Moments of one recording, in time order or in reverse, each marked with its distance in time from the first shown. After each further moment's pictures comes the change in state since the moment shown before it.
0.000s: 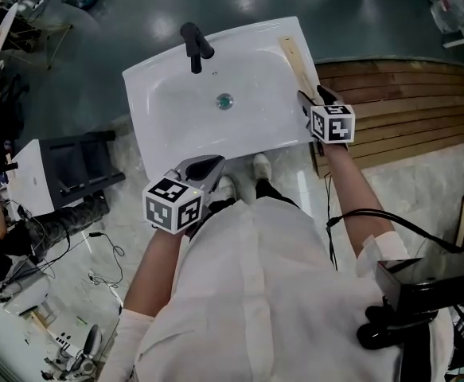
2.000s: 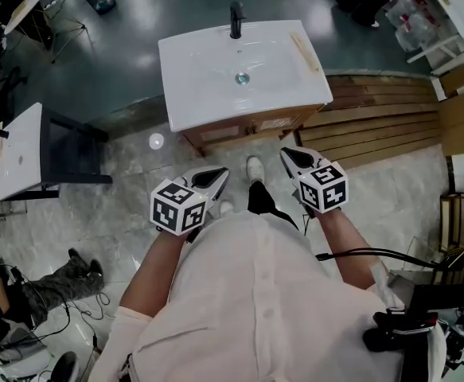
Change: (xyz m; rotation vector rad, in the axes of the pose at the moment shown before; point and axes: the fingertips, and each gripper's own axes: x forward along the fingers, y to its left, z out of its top) left arm -0.163 -0.064 -0.197 0.065 -0.177 -0.116; right arm -0.240 0.331 -0.125 -0.166 -0.037 0.194
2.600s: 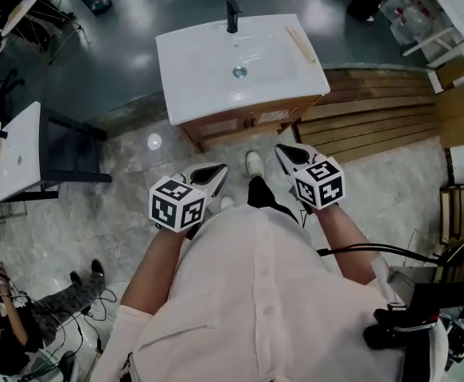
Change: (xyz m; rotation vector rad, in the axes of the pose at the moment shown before) left arm -0.012 -0.008 -0.012 0.010 -0.001 -0.012; right arm -0.005 0.026 -0.005 -0.025 -0.006 0.009
